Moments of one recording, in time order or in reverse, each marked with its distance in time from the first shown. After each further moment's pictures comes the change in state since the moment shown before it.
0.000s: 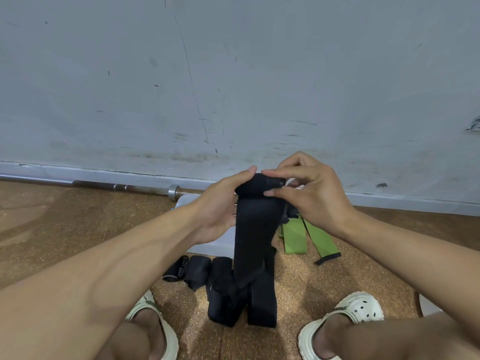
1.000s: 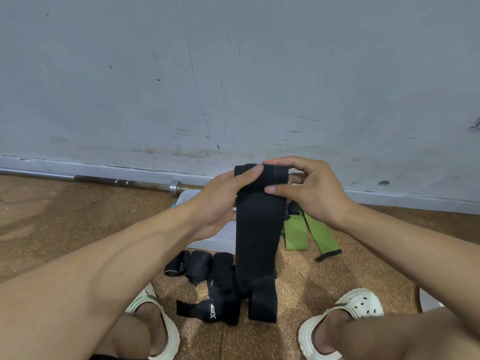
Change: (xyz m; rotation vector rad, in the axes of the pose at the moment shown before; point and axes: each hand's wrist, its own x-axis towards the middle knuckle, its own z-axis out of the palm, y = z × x) left_hand -0.008 0.001 0.000 0.090 0.016 0.111; right_hand 0.004 0.007 0.002 0.174 -0.081 0.203
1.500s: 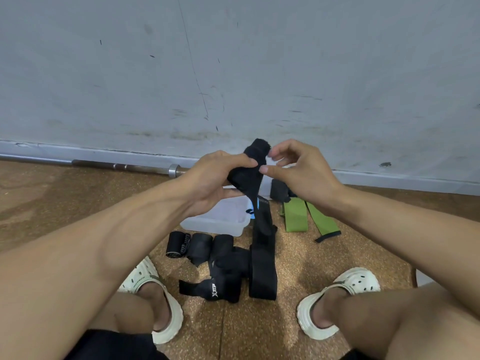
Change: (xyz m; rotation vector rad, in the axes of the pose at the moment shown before) left_hand 0.004 -0.001 -0.010 0.003 0.152 -0.064; right_hand 0.000 0.007 0.017 -0.209 0.111 0.179
